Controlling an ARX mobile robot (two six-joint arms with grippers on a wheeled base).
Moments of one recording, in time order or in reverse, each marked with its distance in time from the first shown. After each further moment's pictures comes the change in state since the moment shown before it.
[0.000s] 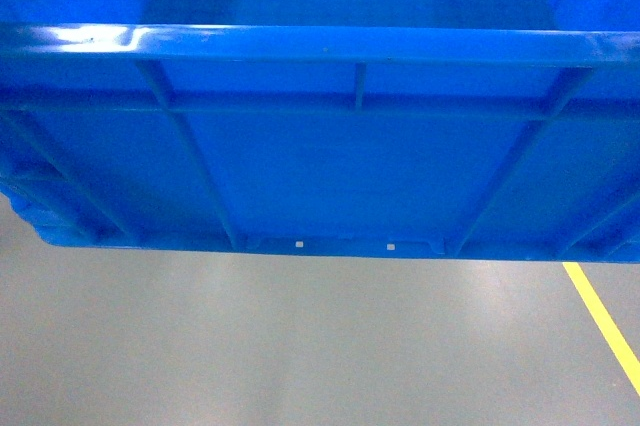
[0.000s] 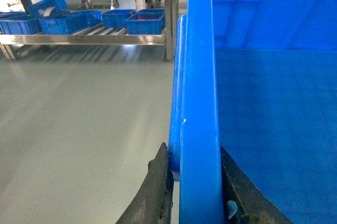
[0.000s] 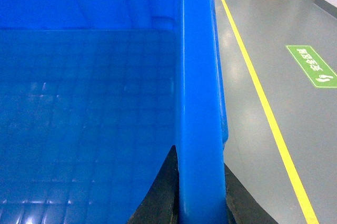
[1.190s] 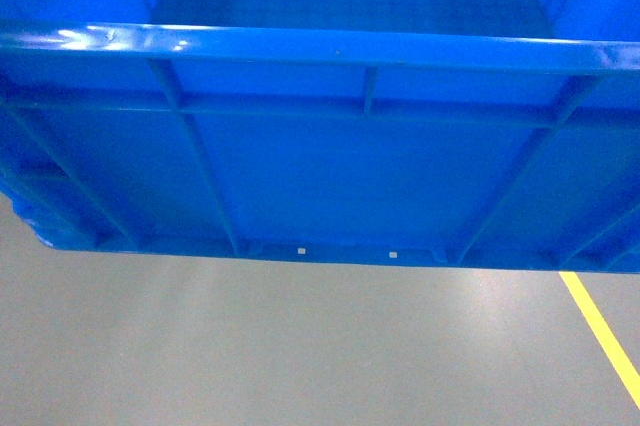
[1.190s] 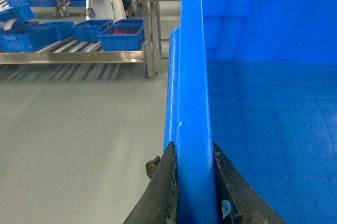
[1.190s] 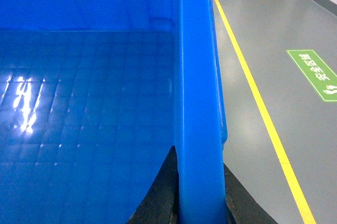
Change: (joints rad) left arm 0.000 -0.005 0.000 0.007 0.031 0.000; right arm -0.006 0.006 -0.002 -0.008 -0.004 0.006
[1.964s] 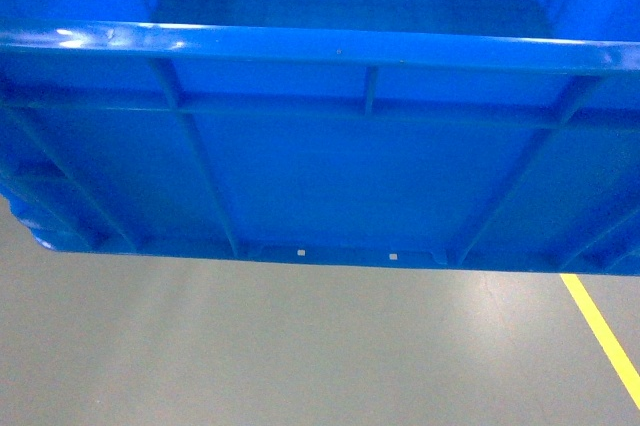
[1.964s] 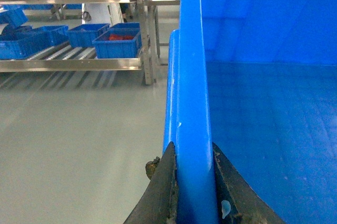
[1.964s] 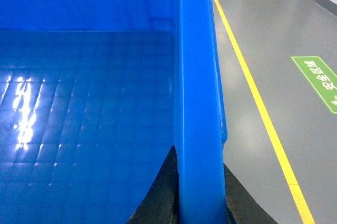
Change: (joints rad) left arm 0.000 -0.001 0.000 0.000 0.002 0.000; right arm 0.000 0.000 0.000 -0.002 0.000 0.000
